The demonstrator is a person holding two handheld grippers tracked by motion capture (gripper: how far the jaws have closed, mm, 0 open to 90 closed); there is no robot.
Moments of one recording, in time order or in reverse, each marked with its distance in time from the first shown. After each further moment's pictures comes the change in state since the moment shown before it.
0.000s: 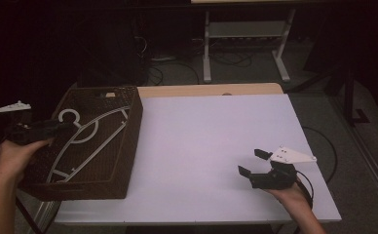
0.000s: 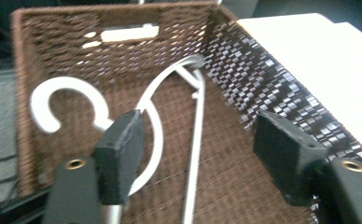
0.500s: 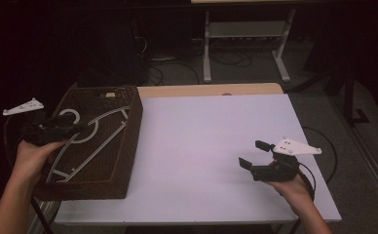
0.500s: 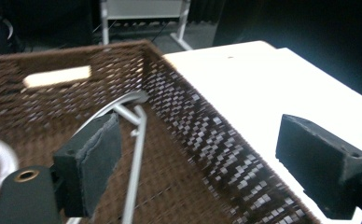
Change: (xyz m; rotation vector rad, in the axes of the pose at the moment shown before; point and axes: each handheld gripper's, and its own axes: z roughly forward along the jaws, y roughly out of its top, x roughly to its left) left arm -0.057 0.009 0.010 -0.113 -0.125 0.072; right arm -0.004 0.025 -0.005 -0.045 0.012 -0.002
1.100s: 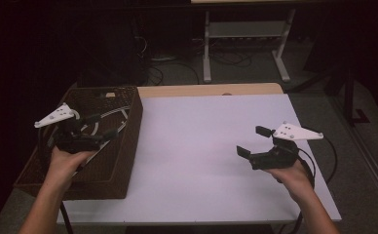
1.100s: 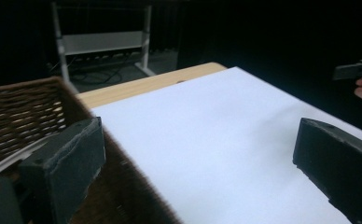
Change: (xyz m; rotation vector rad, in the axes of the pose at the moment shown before) left arm -0.070 -0.009 0.040 -0.124 -0.129 0.072; right arm -0.003 0.037 0.005 -0.043 0.026 -0.021
